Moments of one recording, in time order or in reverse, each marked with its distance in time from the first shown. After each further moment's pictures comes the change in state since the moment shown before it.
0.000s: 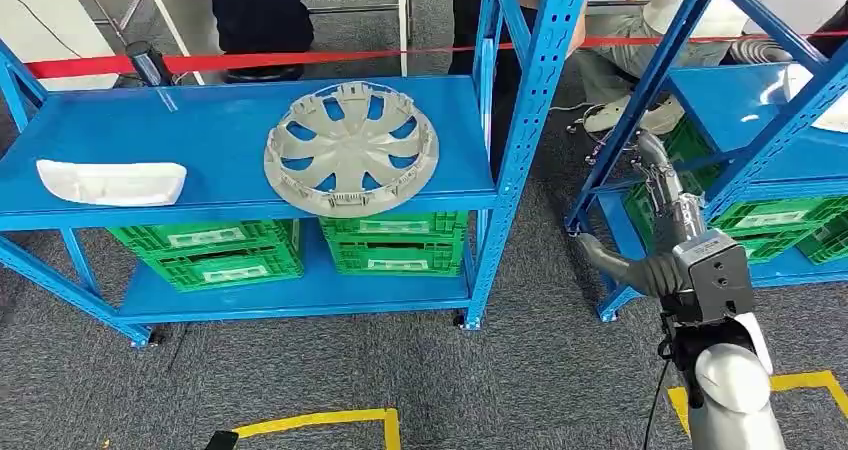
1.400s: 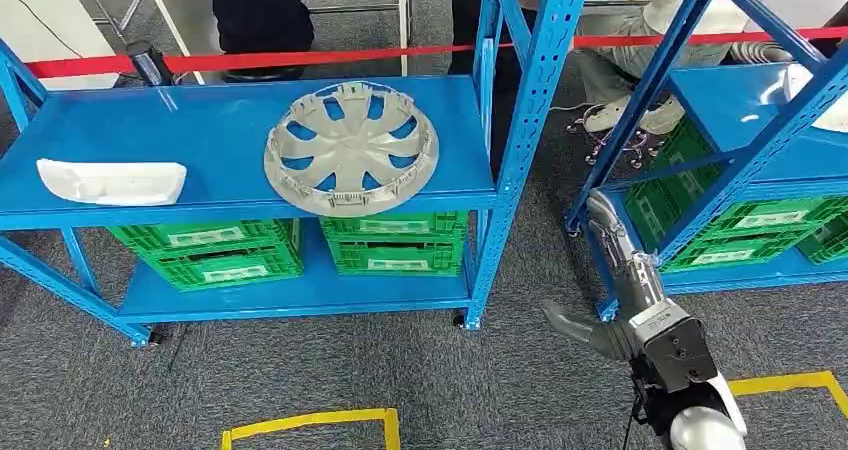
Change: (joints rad) left arm 0.120 -0.132 0.255 -0.593 -0.182 -0.249 -0.034; right arm 0.211 0.061 0.045 -0.147 0.074 0.052 0.002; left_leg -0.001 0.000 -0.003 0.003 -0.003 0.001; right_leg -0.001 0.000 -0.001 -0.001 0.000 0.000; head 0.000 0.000
